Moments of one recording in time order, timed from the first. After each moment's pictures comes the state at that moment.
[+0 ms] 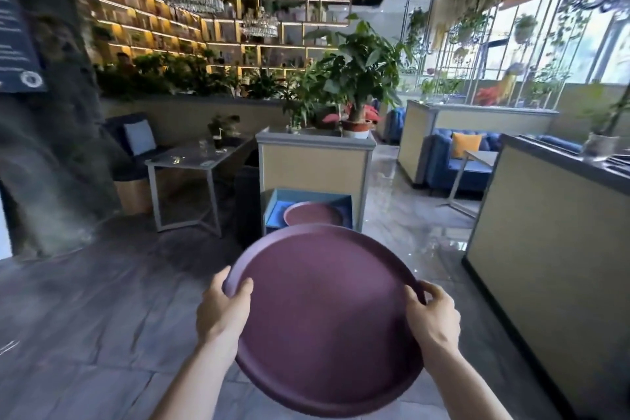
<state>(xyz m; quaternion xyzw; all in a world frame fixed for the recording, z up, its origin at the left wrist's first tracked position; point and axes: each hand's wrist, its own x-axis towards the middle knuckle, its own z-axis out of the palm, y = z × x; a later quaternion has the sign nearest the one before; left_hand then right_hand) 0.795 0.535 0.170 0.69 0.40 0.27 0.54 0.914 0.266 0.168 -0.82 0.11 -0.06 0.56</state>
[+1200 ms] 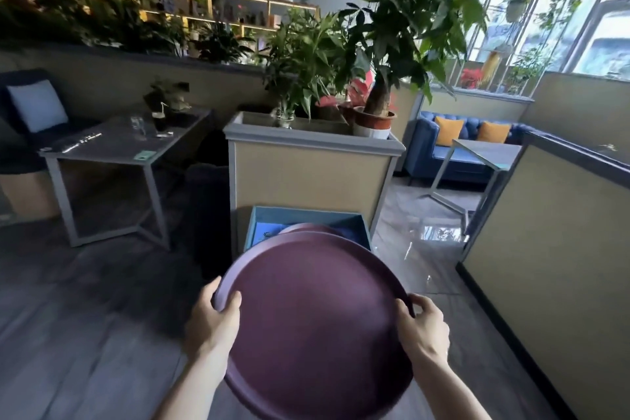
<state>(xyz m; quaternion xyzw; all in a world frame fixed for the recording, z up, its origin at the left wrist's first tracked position) 1.225 0.865 0.100 0.71 0.39 0.19 0.56 1.299 0.588 0.124 -0.85 0.20 -0.06 0.49</state>
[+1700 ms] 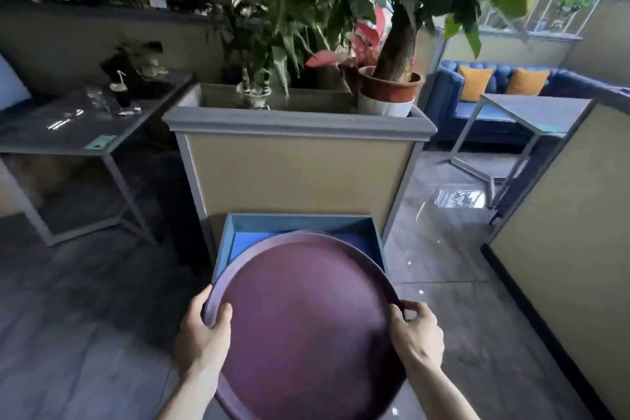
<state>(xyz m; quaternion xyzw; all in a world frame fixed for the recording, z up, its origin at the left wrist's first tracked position) 1.479 0.898 0.033 0.72 0.43 0.17 0.52 1.571 0.622 0.038 -0.85 0.25 0.01 0.46</state>
